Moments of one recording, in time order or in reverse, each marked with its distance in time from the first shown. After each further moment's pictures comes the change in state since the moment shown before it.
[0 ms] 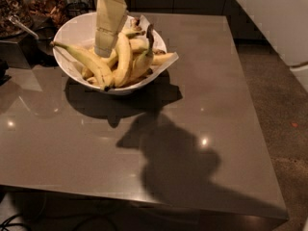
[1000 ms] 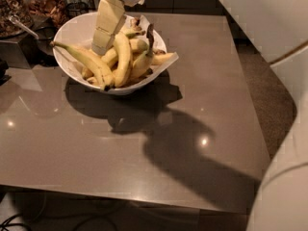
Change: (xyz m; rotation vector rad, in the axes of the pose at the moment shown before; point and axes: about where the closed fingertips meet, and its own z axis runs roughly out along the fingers) arm -0.002 -0.020 0.032 -0.058 -0.028 0.132
